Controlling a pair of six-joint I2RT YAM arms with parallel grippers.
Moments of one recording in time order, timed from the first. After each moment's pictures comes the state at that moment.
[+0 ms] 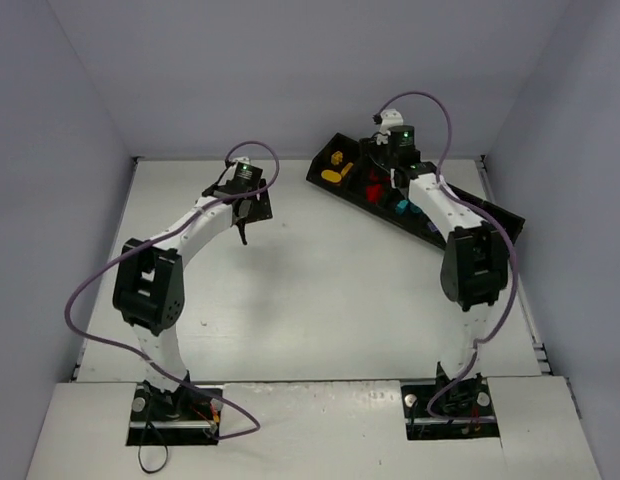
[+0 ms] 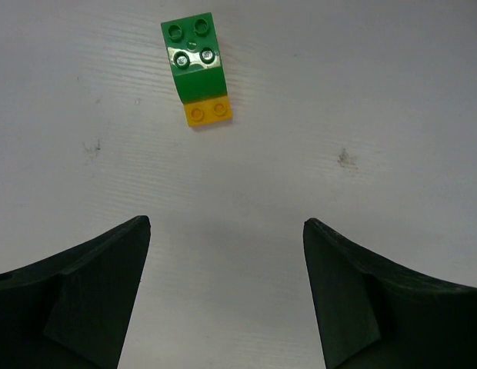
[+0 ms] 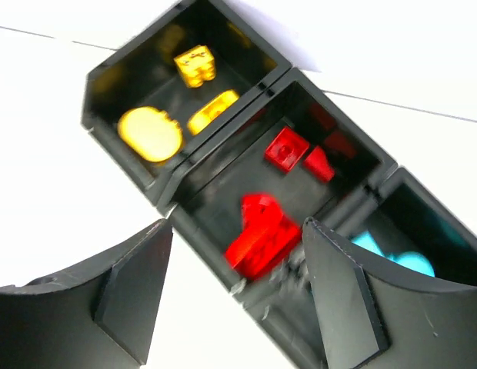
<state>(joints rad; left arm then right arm) -0.37 1.83 1.47 -0.53 -0.29 -0.49 0.23 2.05 1.71 -0.17 0.01 -0.02</state>
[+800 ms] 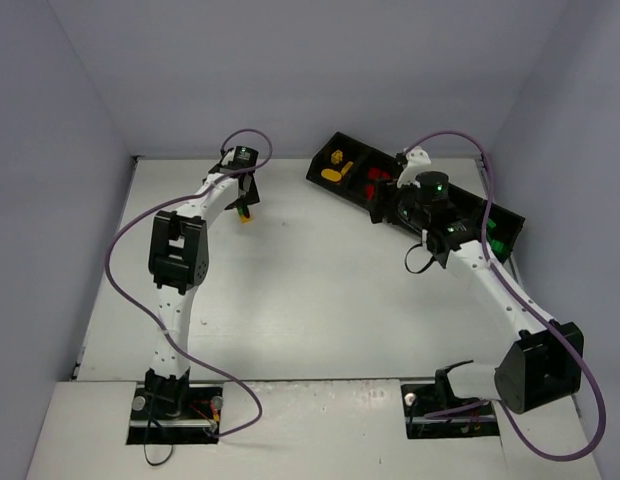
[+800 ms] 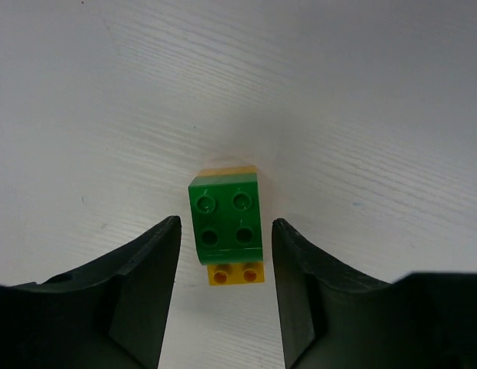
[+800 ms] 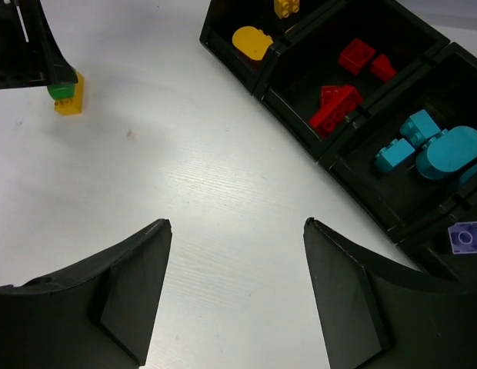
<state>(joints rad) -0.26 2.29 1.95 -0.65 -0.32 -0.49 0.30 1.31 1.06 -0.16 -0.09 0.13</state>
